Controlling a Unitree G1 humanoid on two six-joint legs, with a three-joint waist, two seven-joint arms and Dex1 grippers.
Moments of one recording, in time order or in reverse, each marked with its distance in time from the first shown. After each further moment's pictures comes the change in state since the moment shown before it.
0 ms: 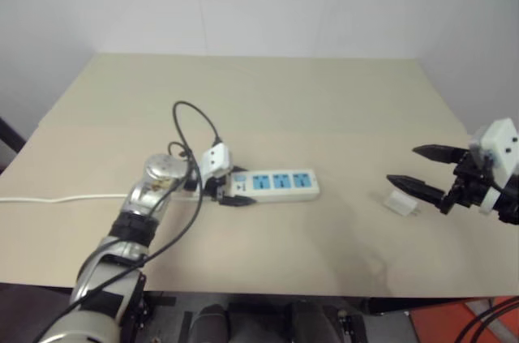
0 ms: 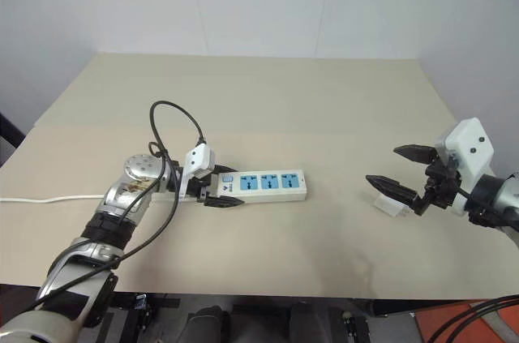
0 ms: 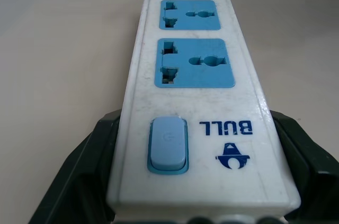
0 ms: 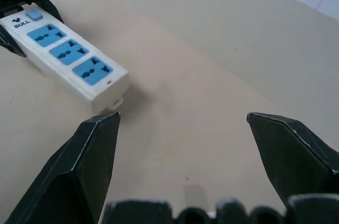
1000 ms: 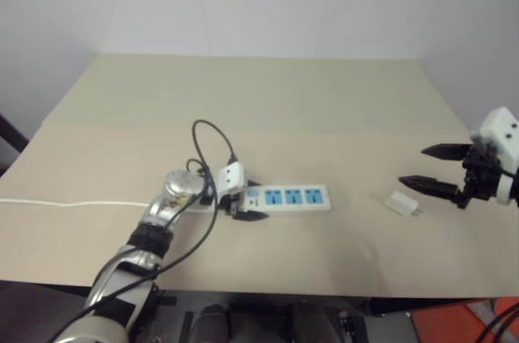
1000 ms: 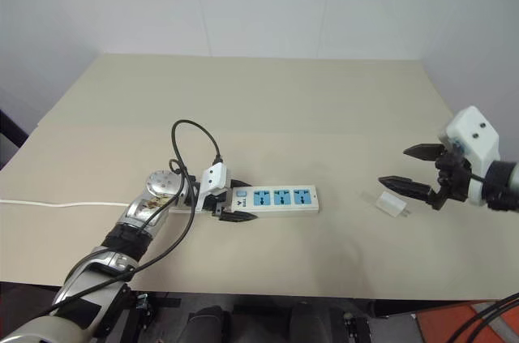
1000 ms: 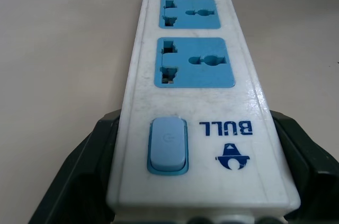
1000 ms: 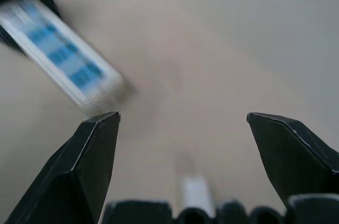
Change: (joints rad) left arm 0.036 -0.071 -0.055 0.086 0.041 -0.126 0.053; right arm -0.156 -0.269 0.175 0.180 -0.082 0.105 0.080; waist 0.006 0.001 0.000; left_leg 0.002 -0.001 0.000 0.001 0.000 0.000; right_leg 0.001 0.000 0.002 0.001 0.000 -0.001
